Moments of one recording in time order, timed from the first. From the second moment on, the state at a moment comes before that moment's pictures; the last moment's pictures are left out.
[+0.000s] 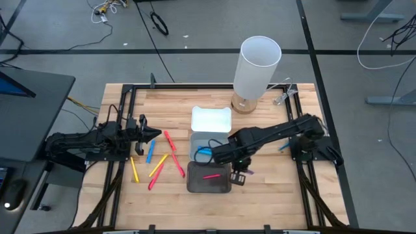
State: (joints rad) left arm 0.04 0.01 0.01 0.10 -0.08 -0.25; right arm 0.28 1.96 1.98 -1.57 -0.20 0.56
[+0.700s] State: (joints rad) left arm 0.04 0.01 0.01 0.10 -0.08 -0.25; right arm 0.24 2.21 2.26 -1.52 -0.20 0.41
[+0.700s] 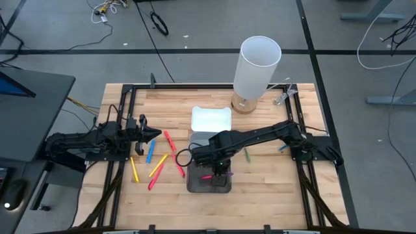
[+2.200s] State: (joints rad) left arm 0.04 0.01 0.01 0.10 -0.08 -0.25; right arm 0.26 2.50 2.26 -1.27 -0.15 0.32
